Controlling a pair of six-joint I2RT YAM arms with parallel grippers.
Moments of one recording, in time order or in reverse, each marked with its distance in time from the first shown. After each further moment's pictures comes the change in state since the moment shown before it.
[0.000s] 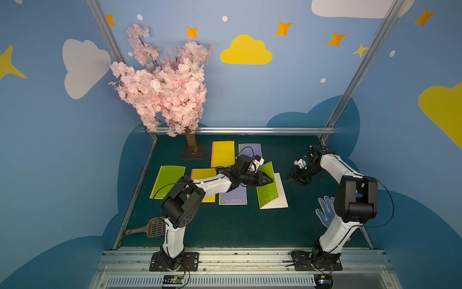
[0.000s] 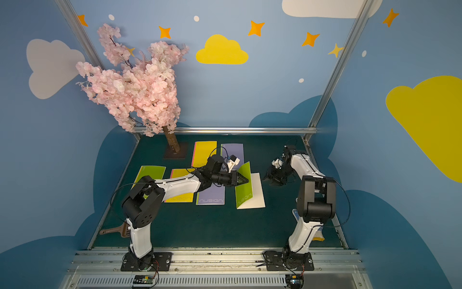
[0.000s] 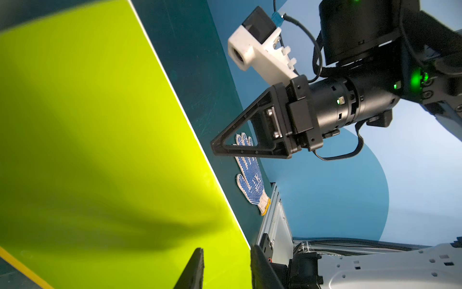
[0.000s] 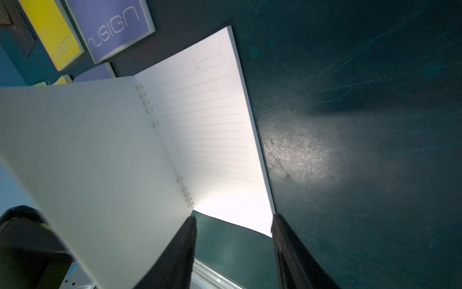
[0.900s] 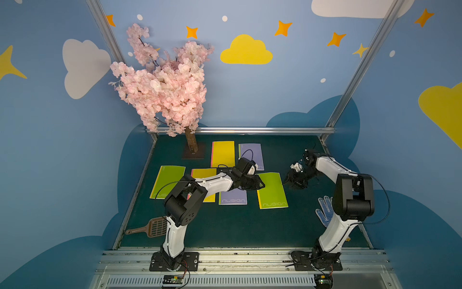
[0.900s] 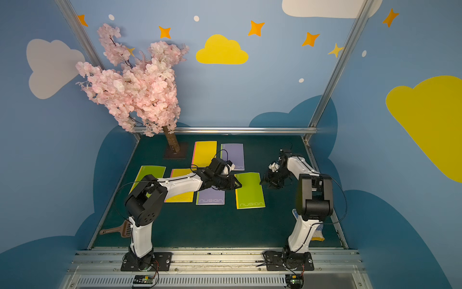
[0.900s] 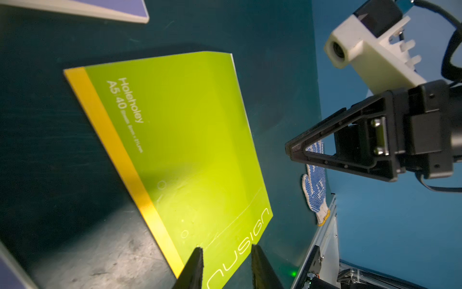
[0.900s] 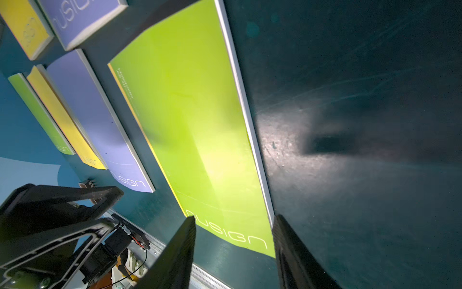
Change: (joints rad) left arm 0.000 0.042 0.039 -0.312 -0.211 0.072; right arm 0.048 0.043 -0.070 0.072 0.009 0.014
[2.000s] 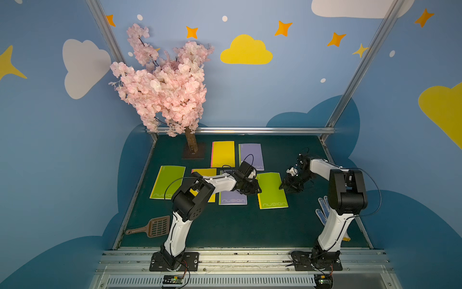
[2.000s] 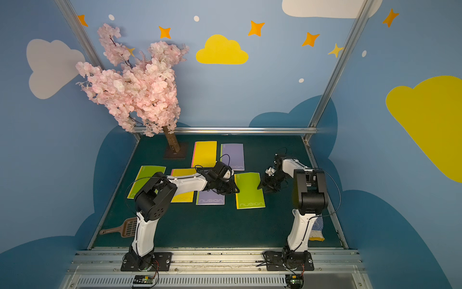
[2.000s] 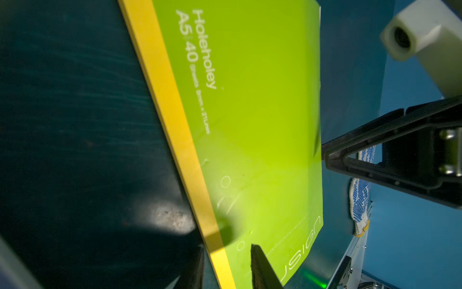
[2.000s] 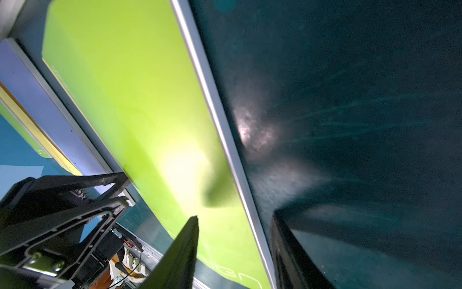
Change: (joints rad) left arm 0.000 0.110 0.052 -0.087 -0.026 0.000; right arm 0.027 0.082 -0.027 0.058 0.007 0.011
